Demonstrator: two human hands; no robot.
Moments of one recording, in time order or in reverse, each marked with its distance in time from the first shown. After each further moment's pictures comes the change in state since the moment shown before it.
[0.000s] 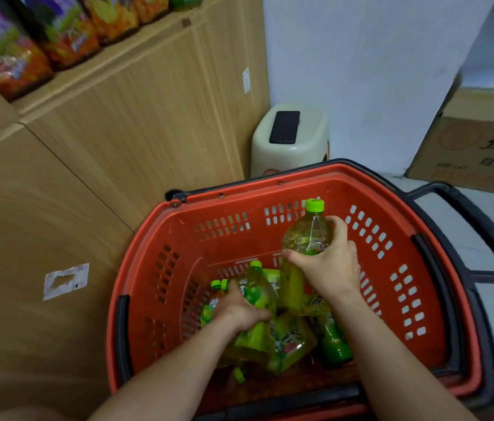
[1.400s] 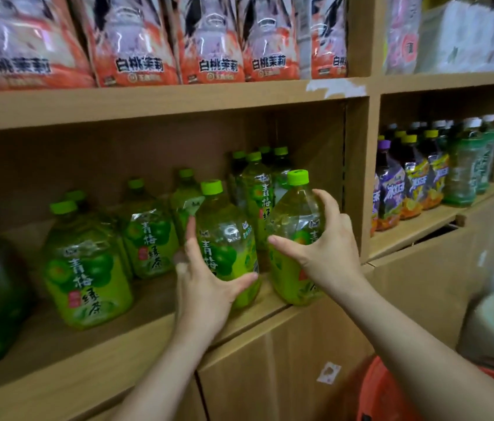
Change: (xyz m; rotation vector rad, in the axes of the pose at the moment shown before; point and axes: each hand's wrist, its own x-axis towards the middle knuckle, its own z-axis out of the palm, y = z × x) left_hand -0.272 -0.199 -0.363 -0.496 1.395 0.333; right_hand -0.204 -0.405 0.108 0.249 -0.260 -0.976
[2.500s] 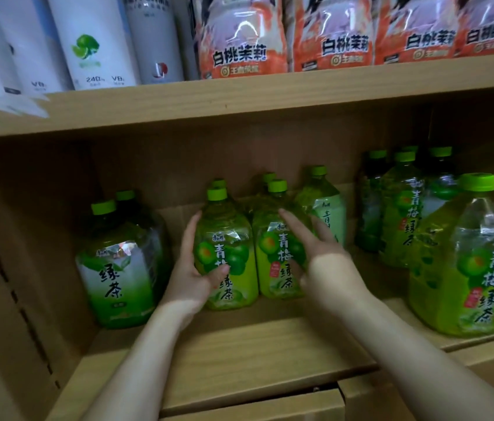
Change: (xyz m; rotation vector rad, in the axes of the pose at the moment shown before) left_hand 0.052 -0.130 -0.157 -0.402 0.016 -0.034; right_hand -0.016 -0.092 0.156 -0.163 -0.463 -0.414
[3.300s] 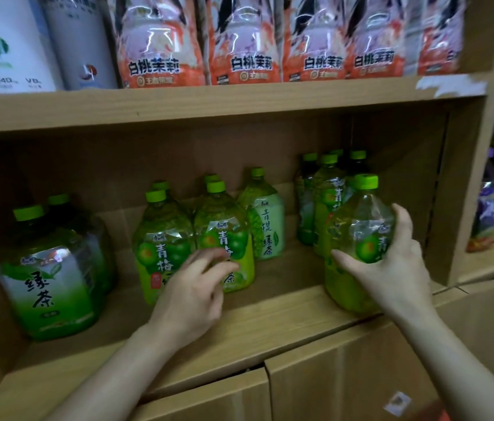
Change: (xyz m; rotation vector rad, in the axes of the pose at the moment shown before) left_hand -0.031 0.021 0.069 0.848 -0.178 0.660; right_hand -0.081 0.082 -0.092 0.075 0.427 0.506
